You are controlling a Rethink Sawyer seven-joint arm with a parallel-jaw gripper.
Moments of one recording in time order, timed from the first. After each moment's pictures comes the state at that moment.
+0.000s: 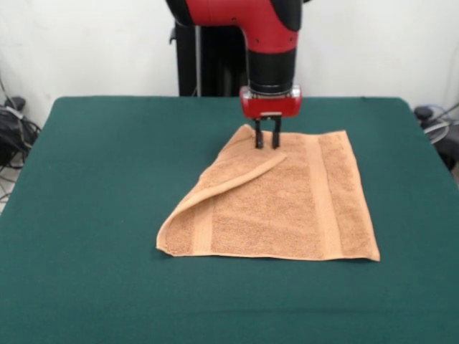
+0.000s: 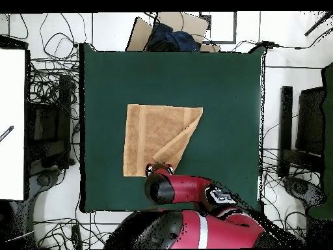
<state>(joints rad) -0.35 -0.46 0.07 2.05 -0.33 -0.12 1.73</state>
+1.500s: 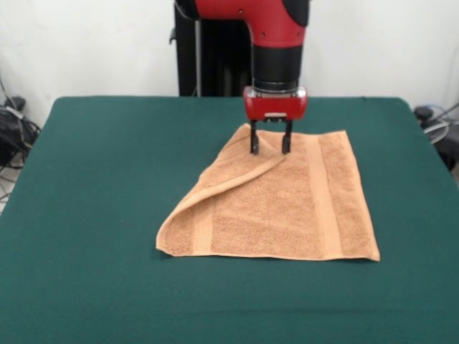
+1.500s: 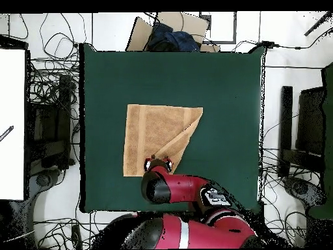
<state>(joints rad) -0.30 -0.49 0.04 2.05 -0.28 -0.21 1.73</state>
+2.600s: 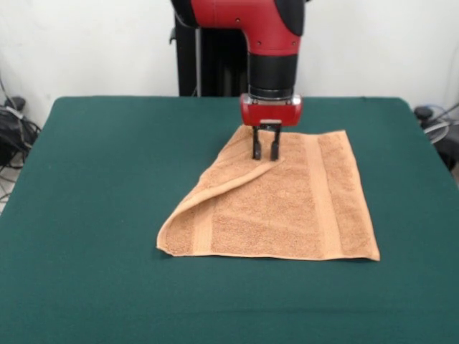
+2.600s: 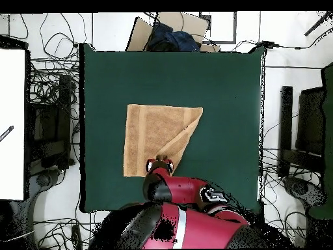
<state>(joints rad) -0.29 -0.43 0.01 2.03 -0.28 -0.29 1.73</state>
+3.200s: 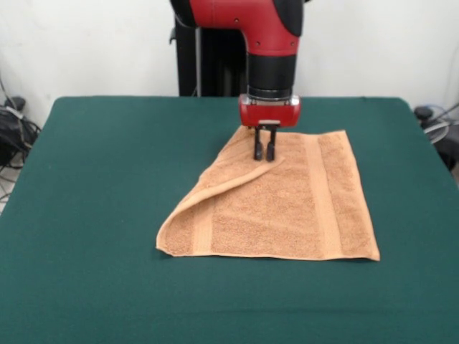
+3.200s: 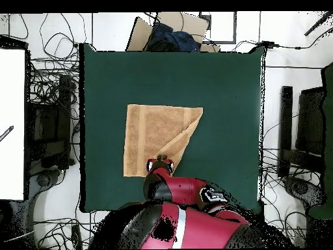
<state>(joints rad) -0.29 -0.42 0.00 2.03 -0.28 -0.31 1.73</state>
